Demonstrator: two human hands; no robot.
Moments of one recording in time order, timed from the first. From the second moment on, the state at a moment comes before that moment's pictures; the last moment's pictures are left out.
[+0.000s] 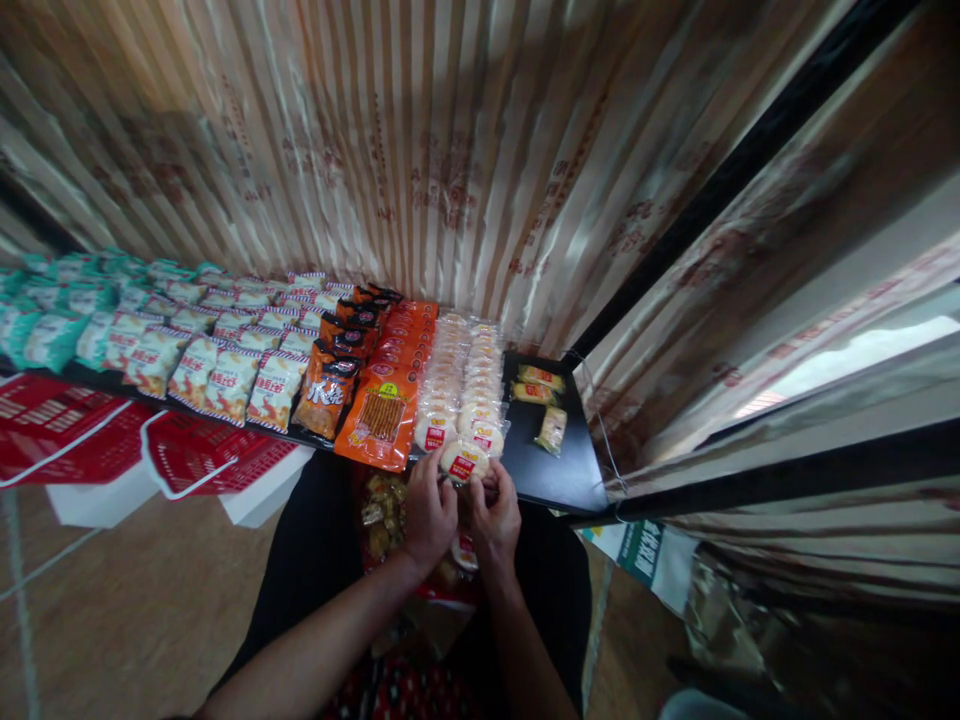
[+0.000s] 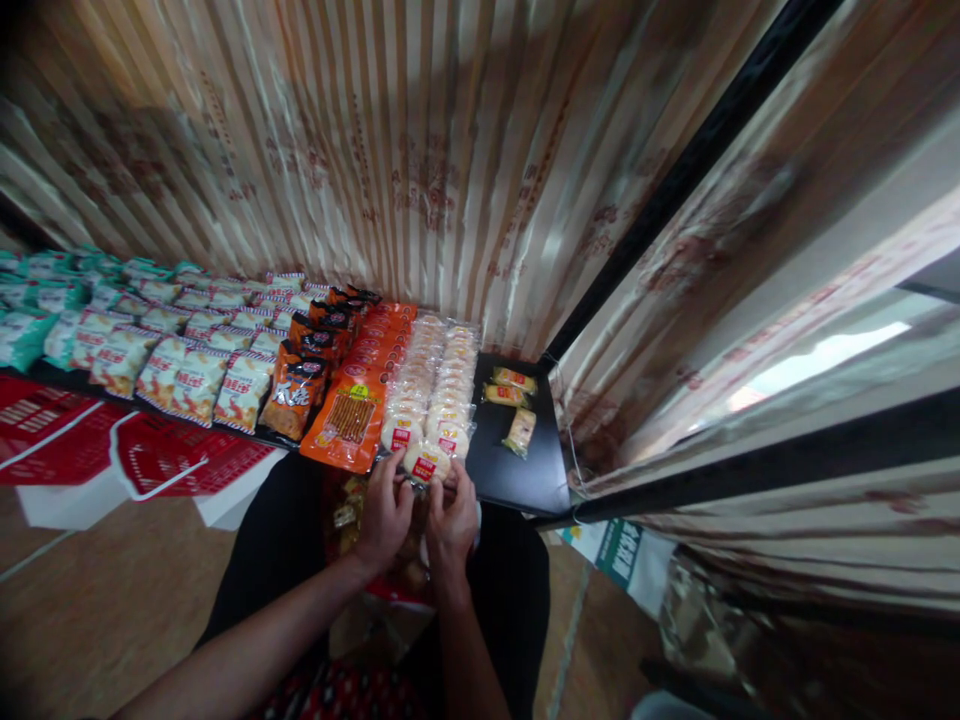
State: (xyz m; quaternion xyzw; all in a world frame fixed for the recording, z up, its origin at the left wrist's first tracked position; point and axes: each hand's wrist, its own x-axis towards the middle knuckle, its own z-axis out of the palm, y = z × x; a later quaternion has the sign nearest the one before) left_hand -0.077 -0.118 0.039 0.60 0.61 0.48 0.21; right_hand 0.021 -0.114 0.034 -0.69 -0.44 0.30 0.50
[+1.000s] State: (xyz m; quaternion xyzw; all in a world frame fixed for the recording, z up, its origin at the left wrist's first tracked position) left_hand -0.096 -0.103 0.016 0.68 0.63 0.37 0.03; right_hand -0.009 -0.109 0.020 -0.60 -0.59 0.17 0.51
